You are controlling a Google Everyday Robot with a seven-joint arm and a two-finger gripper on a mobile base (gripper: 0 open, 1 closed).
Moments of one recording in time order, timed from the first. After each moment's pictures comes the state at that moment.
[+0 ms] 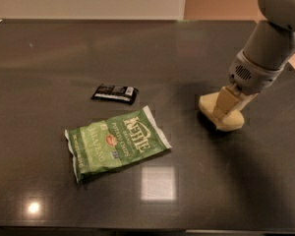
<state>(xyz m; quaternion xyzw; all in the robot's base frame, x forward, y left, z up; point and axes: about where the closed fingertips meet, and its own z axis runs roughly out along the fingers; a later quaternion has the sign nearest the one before) 0.497 -0.203 0.856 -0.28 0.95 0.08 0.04</state>
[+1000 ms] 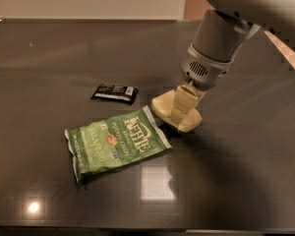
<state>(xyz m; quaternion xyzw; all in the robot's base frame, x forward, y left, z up) 0.481 -0.094 0.877 -0.44 0.89 0.11 0.04</state>
